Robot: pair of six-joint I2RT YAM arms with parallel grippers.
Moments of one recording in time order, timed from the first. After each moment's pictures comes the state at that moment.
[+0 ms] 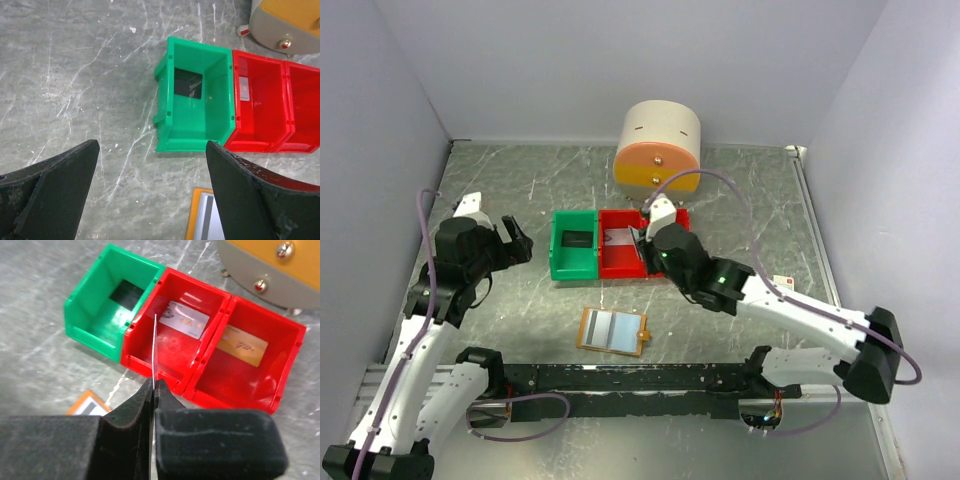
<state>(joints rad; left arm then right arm) -0.17 0.74 0.82 -0.60 -0.04 -0.39 0.99 1.12 0.93 -0.23 0.38 0.28</state>
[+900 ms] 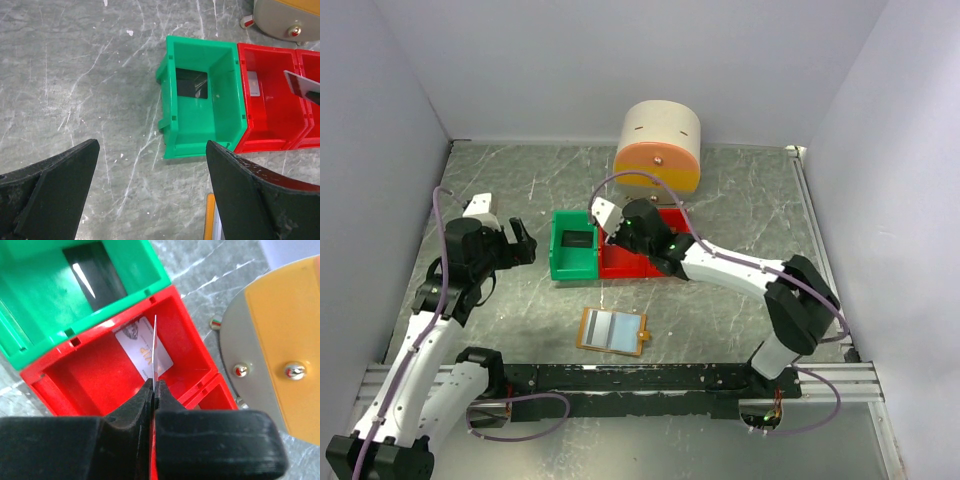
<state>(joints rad) -0.17 0.73 0.71 -0.46 -0.01 -0.29 0.85 1.59 1.07 0.02 0.14 -0.47</state>
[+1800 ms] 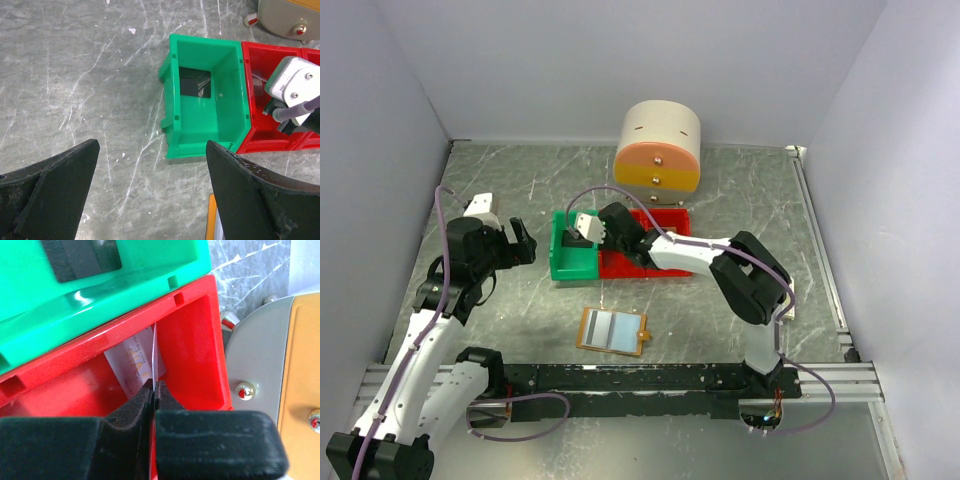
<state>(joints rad) -0.17 0.74 0.71 -0.46 -0.02 -0.29 0.85 1.92 1.22 -0.02 0.26 -0.73</state>
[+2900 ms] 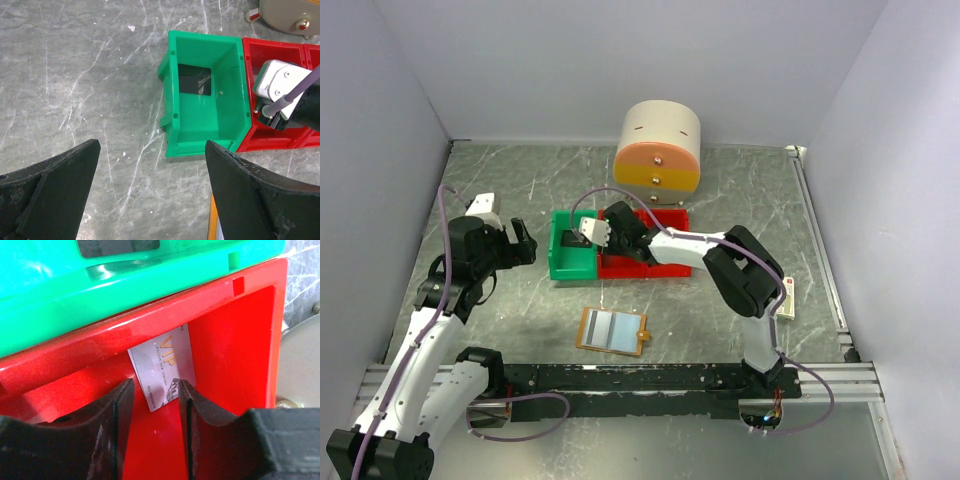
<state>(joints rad) -0.17 0.76 0.71 -0.46 -0.01 -0.28 0.80 2.00 1.25 -0.08 0.14 -0.75</state>
